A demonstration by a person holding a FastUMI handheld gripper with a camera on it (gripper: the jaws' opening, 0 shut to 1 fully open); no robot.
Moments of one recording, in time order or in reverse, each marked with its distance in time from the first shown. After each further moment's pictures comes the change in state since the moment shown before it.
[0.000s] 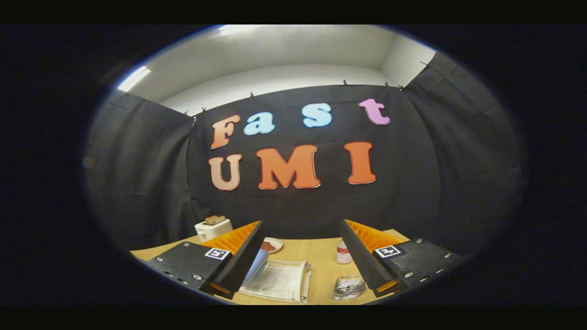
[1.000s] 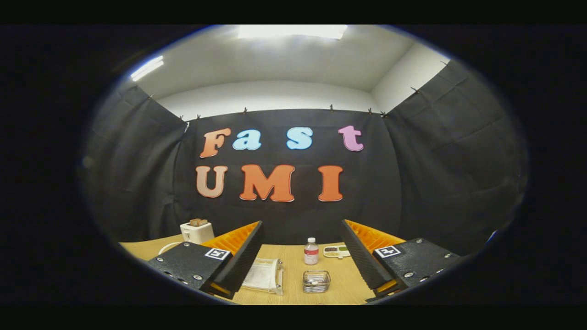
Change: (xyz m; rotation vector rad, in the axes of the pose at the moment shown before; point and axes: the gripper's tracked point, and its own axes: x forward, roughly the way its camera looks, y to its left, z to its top) arm -0.116 -0.026 0.034 -0.112 -0.147 -0.166
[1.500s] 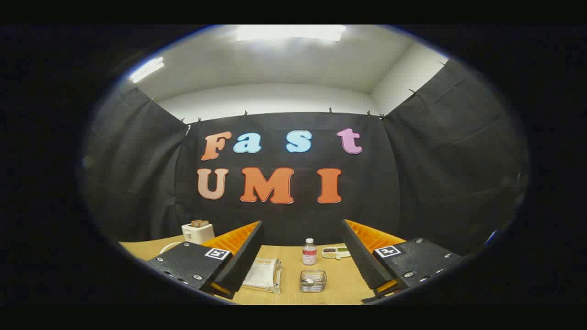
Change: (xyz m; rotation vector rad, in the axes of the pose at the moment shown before) arm -0.024 -0.012 0.019 -0.005 -0.048 -0.001
